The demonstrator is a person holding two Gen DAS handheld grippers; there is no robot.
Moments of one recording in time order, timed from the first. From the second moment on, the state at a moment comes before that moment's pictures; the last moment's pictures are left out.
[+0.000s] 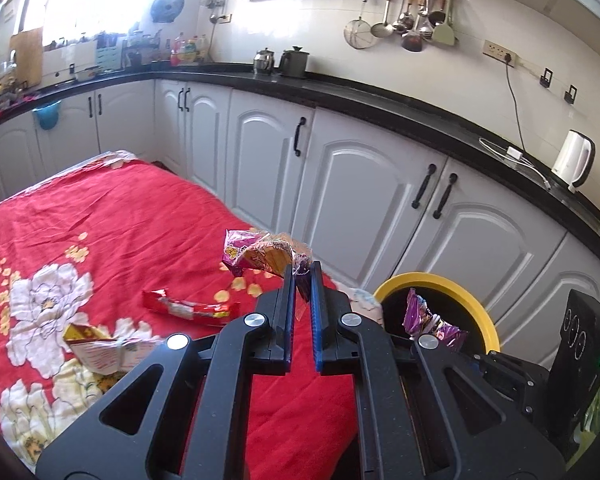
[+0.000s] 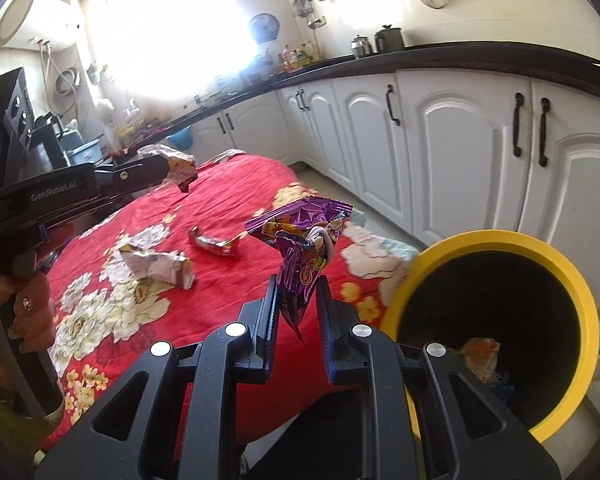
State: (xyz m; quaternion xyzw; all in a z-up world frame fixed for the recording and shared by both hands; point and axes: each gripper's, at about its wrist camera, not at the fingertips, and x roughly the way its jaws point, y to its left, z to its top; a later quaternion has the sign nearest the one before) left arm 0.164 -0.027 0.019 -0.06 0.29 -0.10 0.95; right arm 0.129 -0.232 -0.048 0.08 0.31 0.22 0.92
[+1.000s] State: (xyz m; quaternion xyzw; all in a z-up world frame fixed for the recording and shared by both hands) left arm 0.169 -0.120 0.011 -0.02 0.30 -0.19 0.94; right arm 0.129 -0.341 -0.056 0.12 0.31 0.13 0.94
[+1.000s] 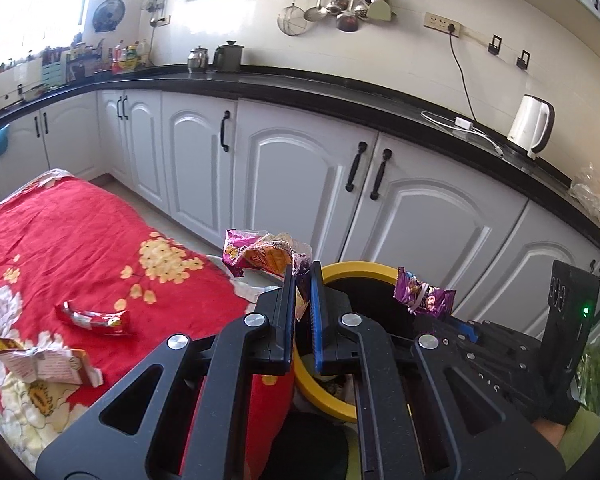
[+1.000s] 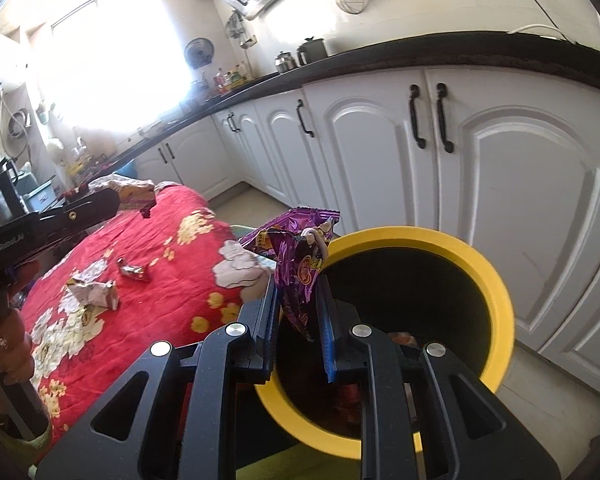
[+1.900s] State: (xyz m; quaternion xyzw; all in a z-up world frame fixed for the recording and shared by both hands) left arm 0.171 -0.168 -0.018 -0.02 0.32 -0.23 0.92; right arm 0.128 -0.391 -0.071 0.12 0.32 0.07 0.94
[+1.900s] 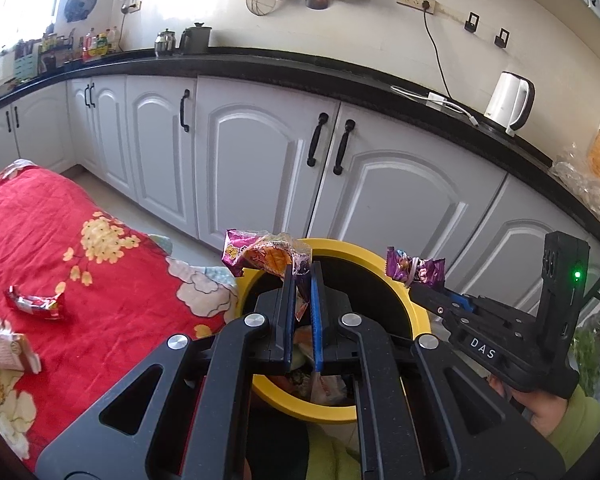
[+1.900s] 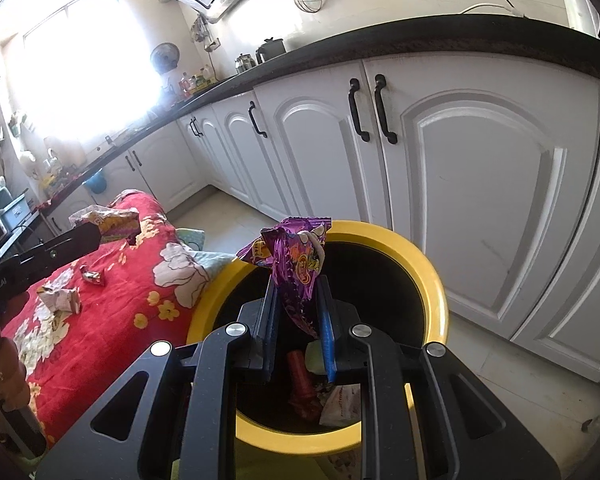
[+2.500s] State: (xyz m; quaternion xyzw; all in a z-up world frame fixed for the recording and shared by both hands) left arm 0.178 -0.191 -0.048 -0.01 0.36 -0.25 0.90; right arm 0.130 -0.400 -0.092 0.11 0.35 0.07 0.93
